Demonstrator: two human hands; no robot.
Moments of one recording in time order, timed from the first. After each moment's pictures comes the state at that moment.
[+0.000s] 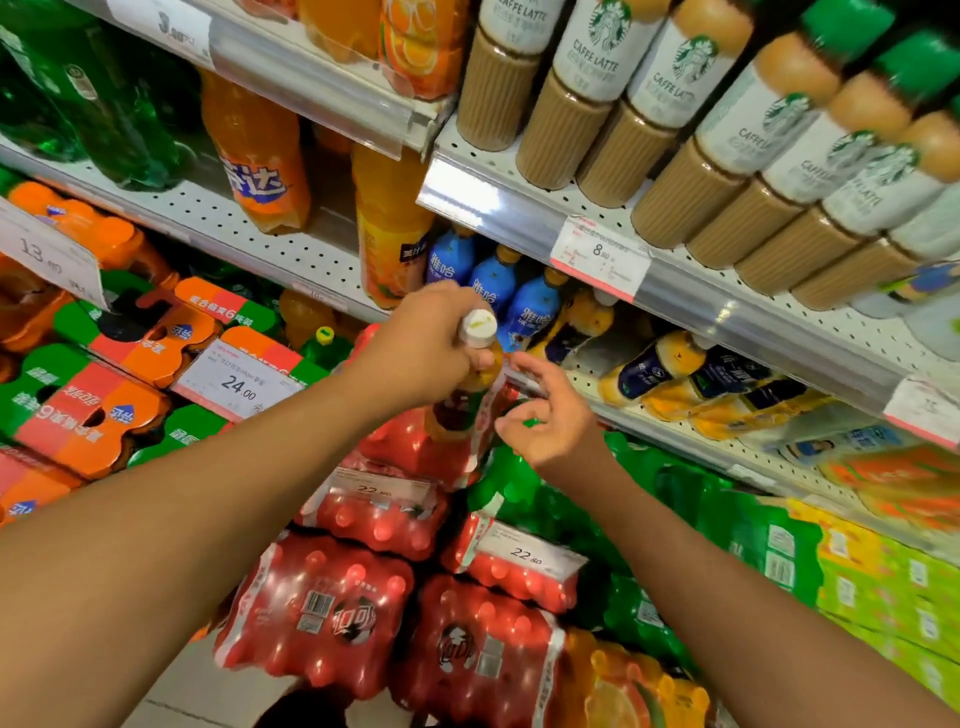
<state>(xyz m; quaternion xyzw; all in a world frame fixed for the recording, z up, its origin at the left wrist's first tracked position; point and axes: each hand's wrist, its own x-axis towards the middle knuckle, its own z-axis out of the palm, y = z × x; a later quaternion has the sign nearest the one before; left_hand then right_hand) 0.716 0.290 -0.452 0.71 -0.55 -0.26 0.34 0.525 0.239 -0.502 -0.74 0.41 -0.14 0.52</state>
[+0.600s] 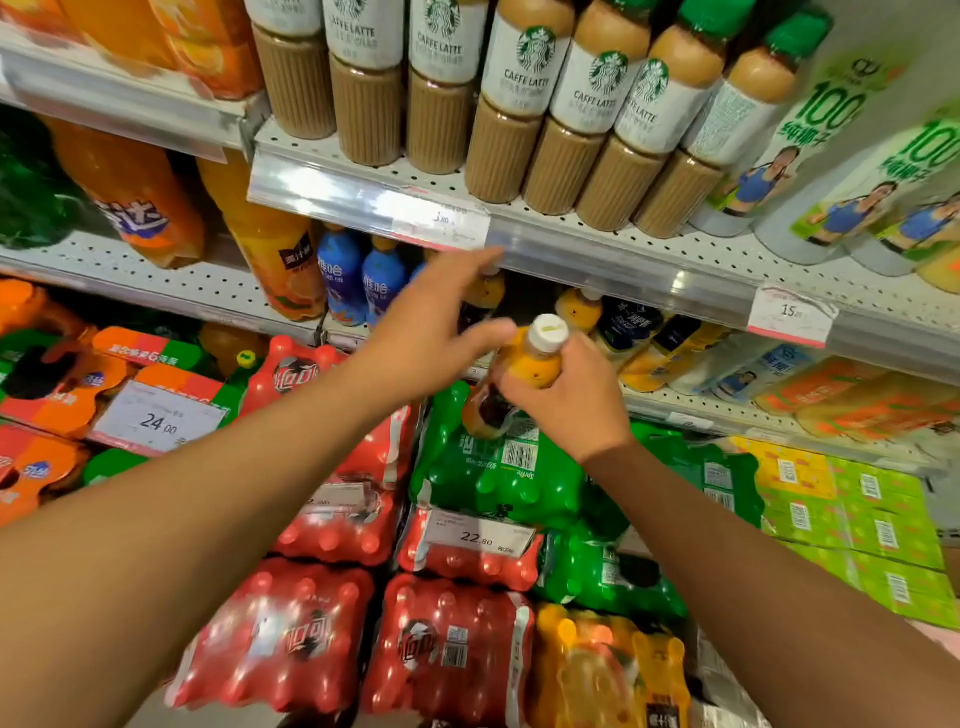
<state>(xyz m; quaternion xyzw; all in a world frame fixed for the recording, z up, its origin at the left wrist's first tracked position) 0.609 0.248 -0.425 0.62 -0.64 -0.23 0.39 0.426 0.199 -0.473 -0.79 0.49 -0.24 0.30</state>
